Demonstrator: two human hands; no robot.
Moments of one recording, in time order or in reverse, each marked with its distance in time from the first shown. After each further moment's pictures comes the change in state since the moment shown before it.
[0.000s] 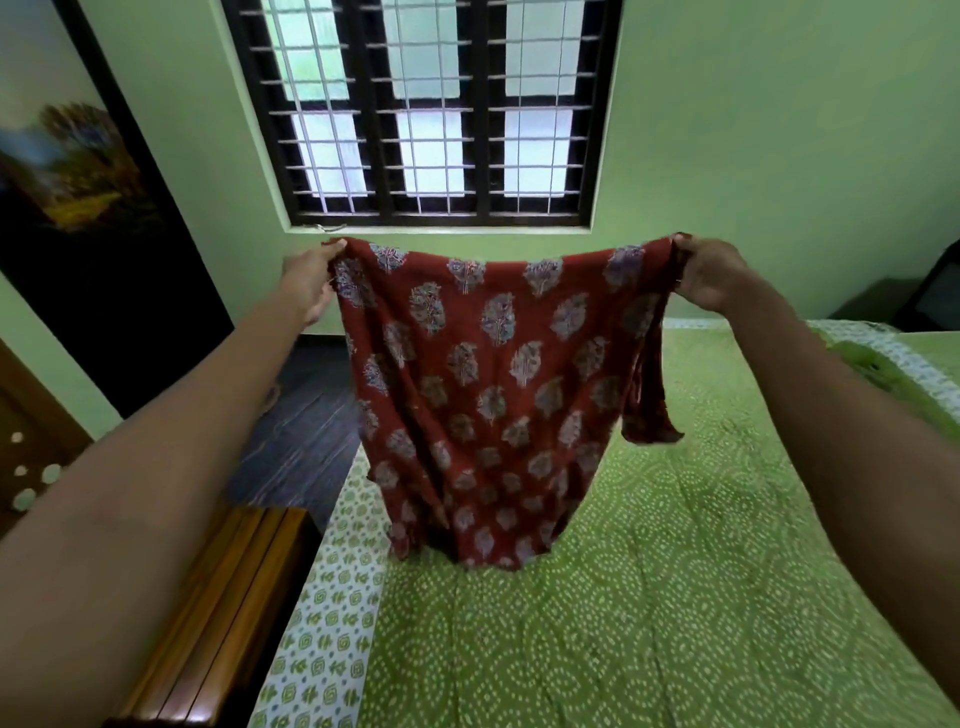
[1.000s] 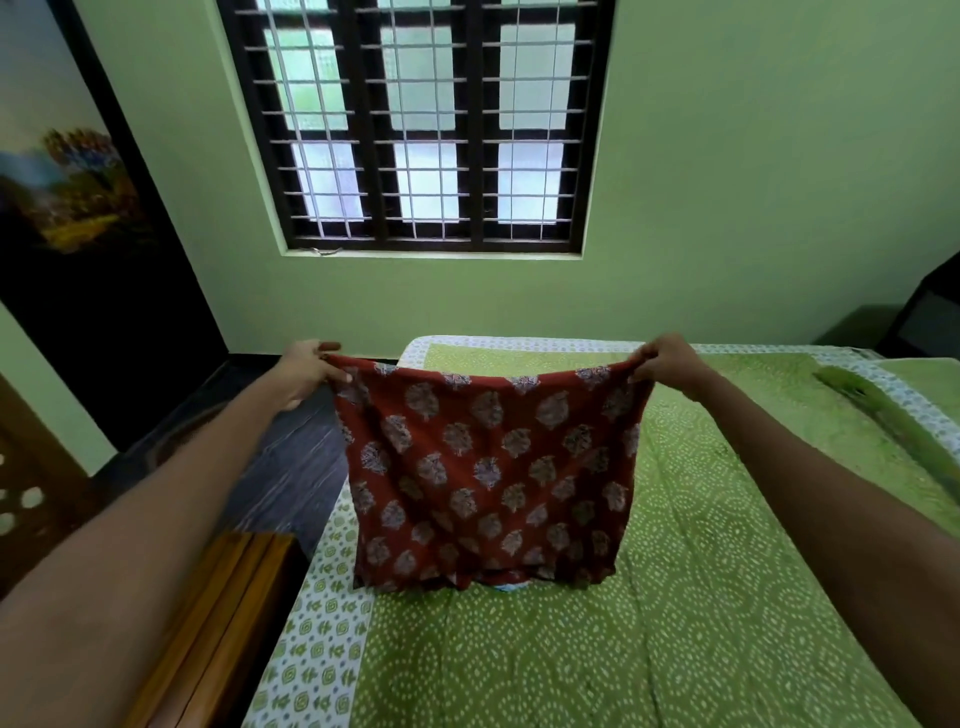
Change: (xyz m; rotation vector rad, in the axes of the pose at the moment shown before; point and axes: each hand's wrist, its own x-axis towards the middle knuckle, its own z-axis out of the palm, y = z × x) left_hand 0.014 -0.070 -0.054 0.592 -0.131 -0.066; right_hand -0.015 0.062 -0.006 -0.918 -0.009 -0.124
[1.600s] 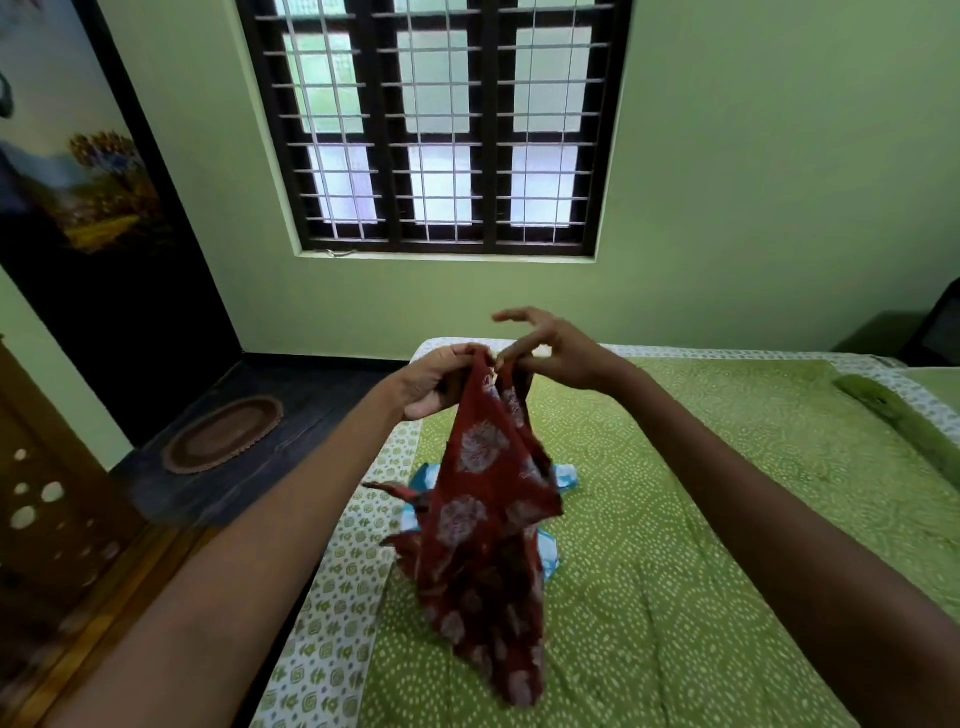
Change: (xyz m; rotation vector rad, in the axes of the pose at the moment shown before) left_hand -0.086 0.055 0.107 -0.477 -0.719 0.033; right_hand -0.031 -0.122 0.059 0.040 -0.195 -0.766
